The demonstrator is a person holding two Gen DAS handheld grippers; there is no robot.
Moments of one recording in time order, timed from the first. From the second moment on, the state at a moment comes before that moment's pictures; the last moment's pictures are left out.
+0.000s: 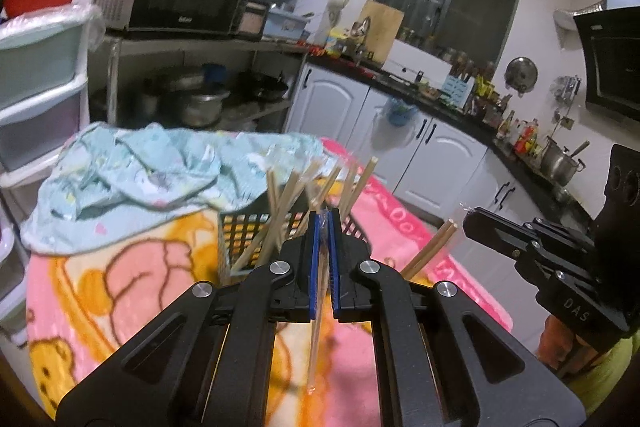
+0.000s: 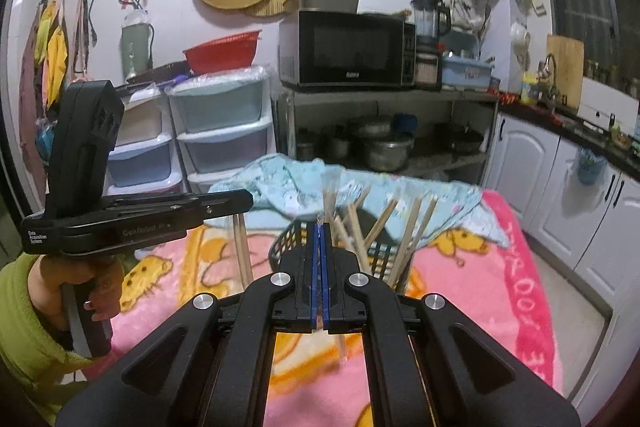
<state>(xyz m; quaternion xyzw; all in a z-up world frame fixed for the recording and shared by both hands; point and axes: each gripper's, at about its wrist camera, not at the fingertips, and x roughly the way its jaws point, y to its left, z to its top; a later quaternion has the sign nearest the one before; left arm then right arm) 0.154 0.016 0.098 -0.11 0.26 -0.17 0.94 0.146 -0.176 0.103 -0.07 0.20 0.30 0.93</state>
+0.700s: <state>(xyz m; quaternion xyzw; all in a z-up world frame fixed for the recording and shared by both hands) 0.173 0.018 0.186 -0.09 0.16 -0.17 0.97 0.153 -0.175 0.176 -0.09 0.09 0.29 0.95</state>
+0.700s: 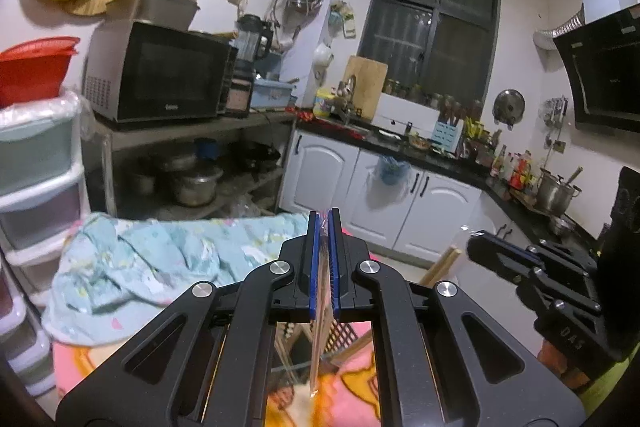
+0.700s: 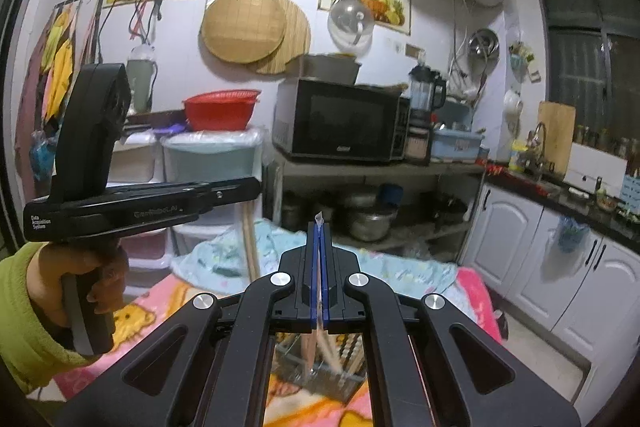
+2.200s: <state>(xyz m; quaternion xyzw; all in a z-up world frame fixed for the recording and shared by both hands) 0.244 0.027 0.101 -0.07 0.24 -0.10 0.96 0.254 -0.168 0.108 -0.05 0.20 0.24 0.95</state>
